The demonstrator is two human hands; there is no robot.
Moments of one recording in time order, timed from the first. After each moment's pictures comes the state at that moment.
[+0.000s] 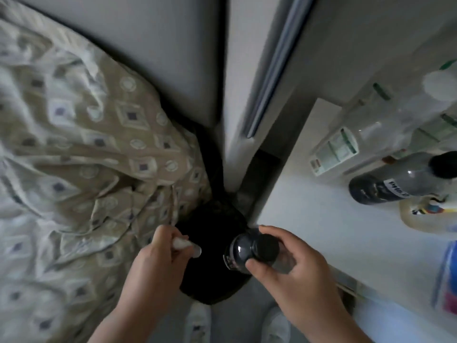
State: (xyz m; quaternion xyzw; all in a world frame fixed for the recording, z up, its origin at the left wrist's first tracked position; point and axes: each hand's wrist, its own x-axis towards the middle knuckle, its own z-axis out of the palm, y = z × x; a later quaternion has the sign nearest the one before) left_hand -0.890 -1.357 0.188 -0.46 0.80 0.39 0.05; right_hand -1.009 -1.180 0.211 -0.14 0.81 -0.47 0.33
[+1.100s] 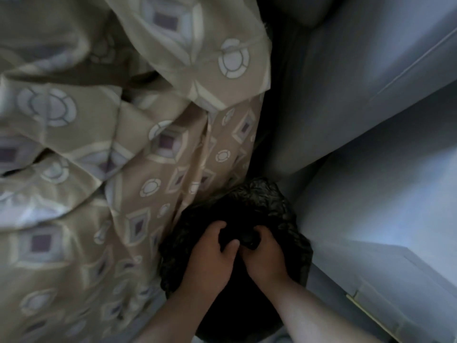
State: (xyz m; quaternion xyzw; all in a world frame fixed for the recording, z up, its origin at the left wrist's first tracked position) left_hand -0.893 -1.346 -0.101 -0.52 0.66 0.54 0.05; right_hand -0.983 -1.265 -0.114 -0.07 0.86 -0.28 0.43
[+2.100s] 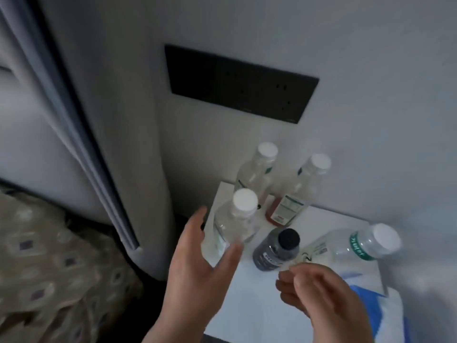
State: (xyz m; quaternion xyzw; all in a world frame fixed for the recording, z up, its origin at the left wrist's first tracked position) left_hand -1.097 -1.249 0.291 -0.27 0.75 0.58 -0.14; right_hand -1.119 -1.090 0.314 0.13 0.74 -0.65 0.08
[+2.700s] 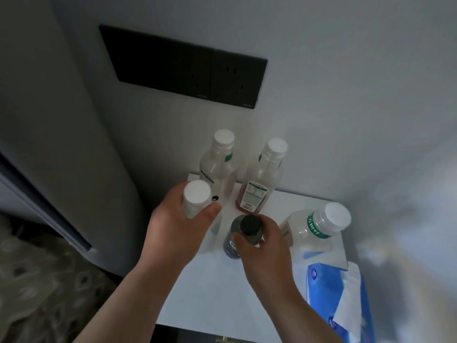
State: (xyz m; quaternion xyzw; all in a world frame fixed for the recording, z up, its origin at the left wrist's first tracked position) left_hand -1.154 -1.240 0.299 -0.25 0.80 0.54 -0.09; right_hand -1.168 -1.095 0.267 0.06 0.83 -0.54 0.09
